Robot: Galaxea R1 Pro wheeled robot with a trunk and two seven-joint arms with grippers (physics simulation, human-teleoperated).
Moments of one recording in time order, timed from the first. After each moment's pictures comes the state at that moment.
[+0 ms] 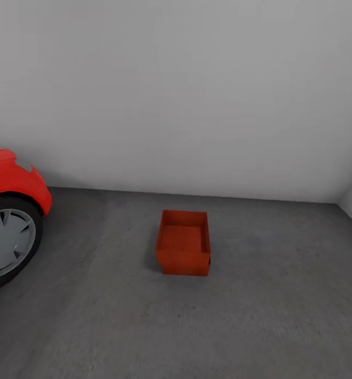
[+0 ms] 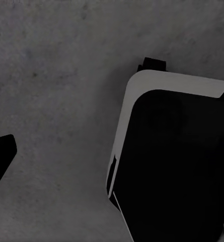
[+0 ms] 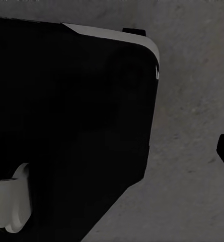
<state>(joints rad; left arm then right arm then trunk) -0.30 0.07 0.02 -0.01 0.17 -0.01 0.08 -0.18 0.04 0.01 0.03 0.09 -0.18 -0.06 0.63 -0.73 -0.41</state>
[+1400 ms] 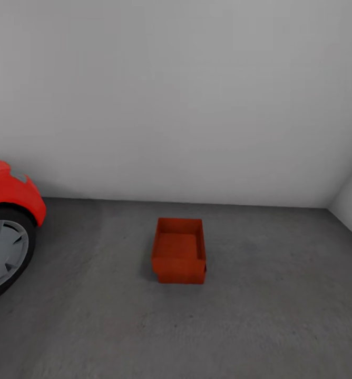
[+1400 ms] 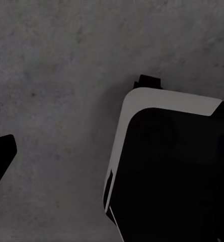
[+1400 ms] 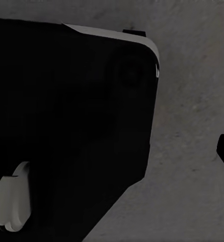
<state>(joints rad) -0.30 0.07 0.02 -0.01 0.17 -0.01 0.08 -0.13 0.04 0.01 0.03 0.09 -0.21 -0.06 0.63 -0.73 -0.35</state>
